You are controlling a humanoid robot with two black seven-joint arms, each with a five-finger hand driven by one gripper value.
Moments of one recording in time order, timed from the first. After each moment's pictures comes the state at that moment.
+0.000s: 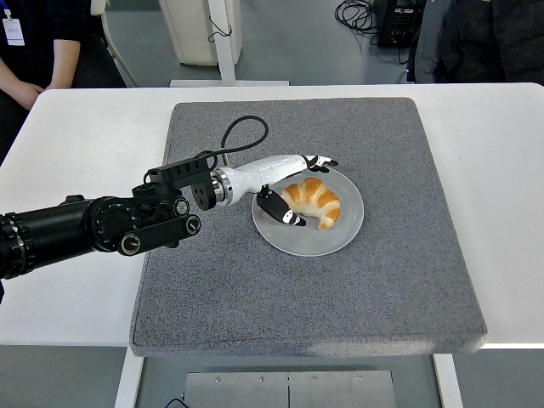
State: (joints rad) left arm -1.16 0.18 0.10 -0.94 0.92 0.16 -0.27; right arm -0.04 0.00 -0.01 0.18 -0.10 -0.09 0.28
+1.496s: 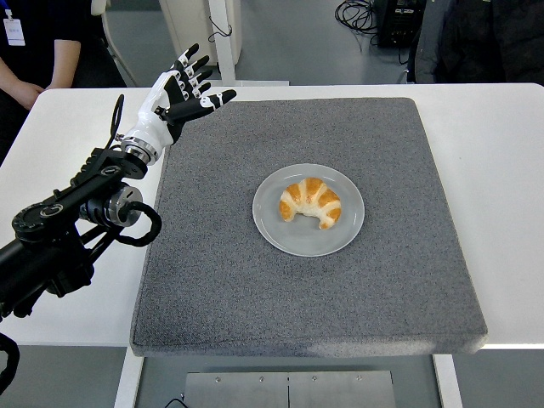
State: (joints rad) left arm -0.82 0.21 -0.63 -0.85 0.38 0.10 -0.39; right arm -0.05 0.00 -0.01 0.18 -0.10 -0.09 0.28
